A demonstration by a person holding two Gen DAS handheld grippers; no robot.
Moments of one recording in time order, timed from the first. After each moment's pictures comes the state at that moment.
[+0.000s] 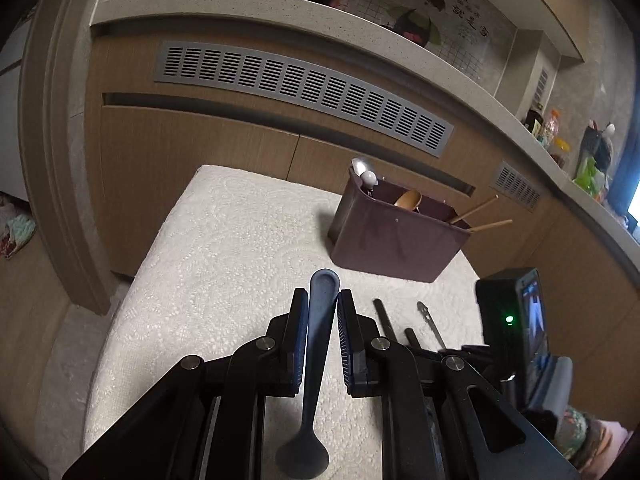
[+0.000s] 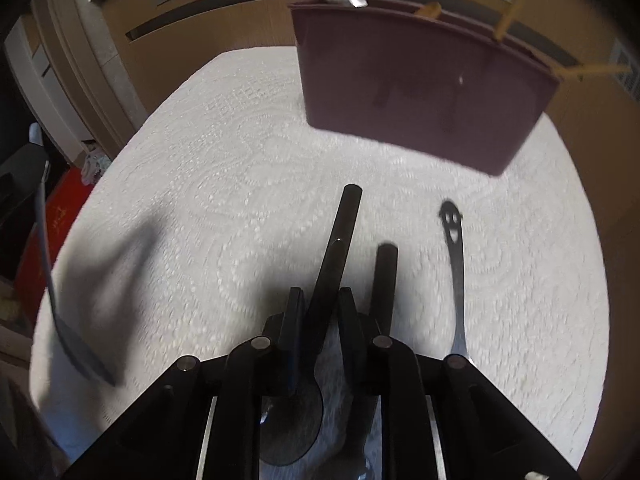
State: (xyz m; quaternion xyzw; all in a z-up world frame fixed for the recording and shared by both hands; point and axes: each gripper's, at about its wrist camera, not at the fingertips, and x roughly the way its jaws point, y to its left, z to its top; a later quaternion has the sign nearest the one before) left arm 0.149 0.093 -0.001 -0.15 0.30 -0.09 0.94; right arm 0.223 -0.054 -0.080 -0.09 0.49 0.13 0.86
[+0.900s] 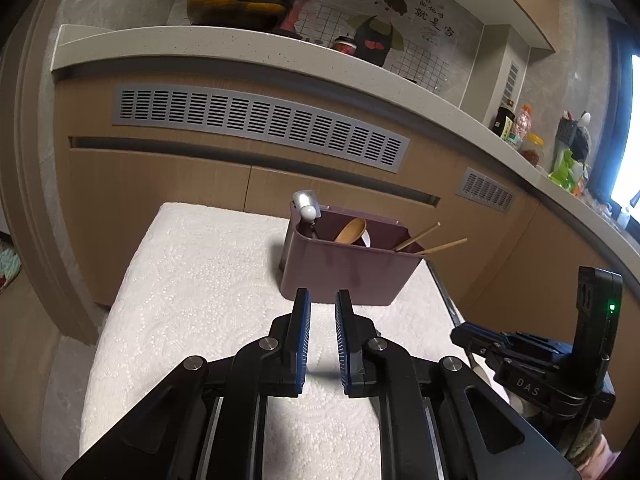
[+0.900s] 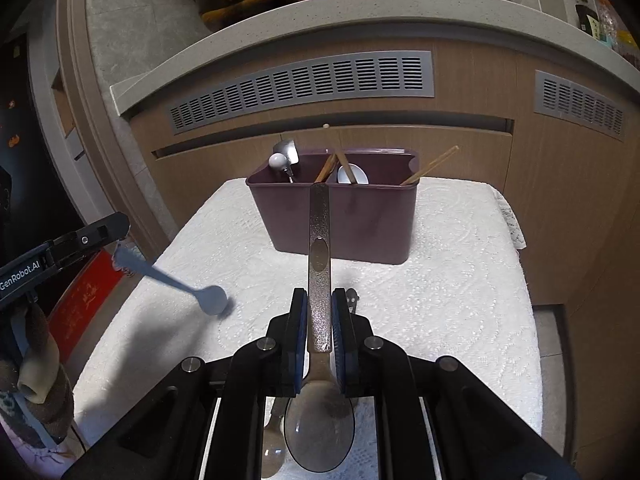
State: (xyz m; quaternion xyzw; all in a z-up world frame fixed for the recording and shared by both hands) left arm 0.153 0.048 0.044 -0.12 0.28 -0.13 0.95; right arm 0.176 -0.164 0.015 0.02 0.34 0.16 0.93
